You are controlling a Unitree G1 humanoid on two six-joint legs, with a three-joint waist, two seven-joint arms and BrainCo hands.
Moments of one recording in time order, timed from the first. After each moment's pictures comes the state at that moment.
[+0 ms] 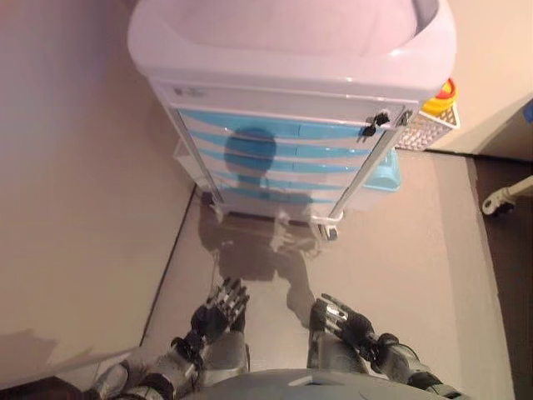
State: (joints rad) left arm -0.11 0.20 -0.16 1.07 -1.28 0.15 -0.78; right arm -0.06 -0.27 0.29 1.04 0.77 -0.05 0.57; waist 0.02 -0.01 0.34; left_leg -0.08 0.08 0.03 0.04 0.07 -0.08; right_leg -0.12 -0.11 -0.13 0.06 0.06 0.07
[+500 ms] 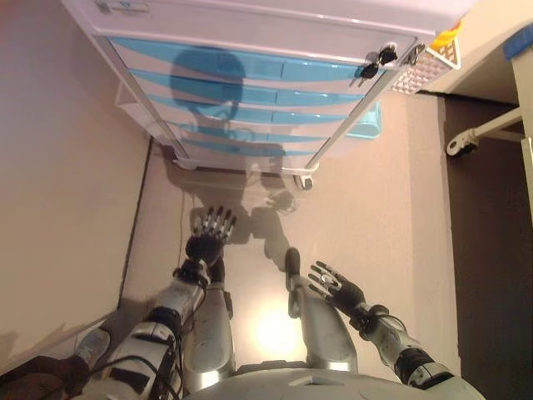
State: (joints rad) left arm -0.43 0.27 -0.11 1.03 -1.59 0.10 -0.67; right arm -0.14 -0.26 0.31 0.97 0.85 -0.08 0.56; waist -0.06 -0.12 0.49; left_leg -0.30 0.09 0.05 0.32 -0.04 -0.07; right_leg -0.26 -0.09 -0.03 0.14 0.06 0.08
